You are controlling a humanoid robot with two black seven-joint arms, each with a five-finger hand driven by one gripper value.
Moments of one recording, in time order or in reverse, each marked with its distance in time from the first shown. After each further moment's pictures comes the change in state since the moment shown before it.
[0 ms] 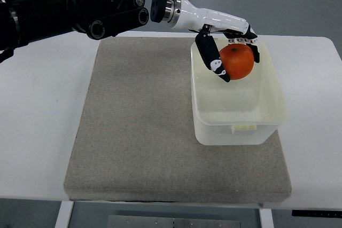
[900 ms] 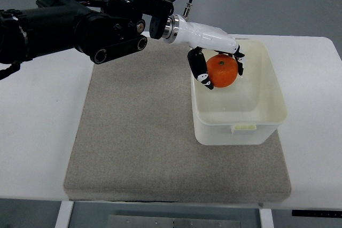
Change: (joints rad) left arm 0.080 -0.014 -0.008 0.006 0.308 0.243 0.000; right arm 0.000 0.000 0.000 0.000 0.000 0.000 0.000
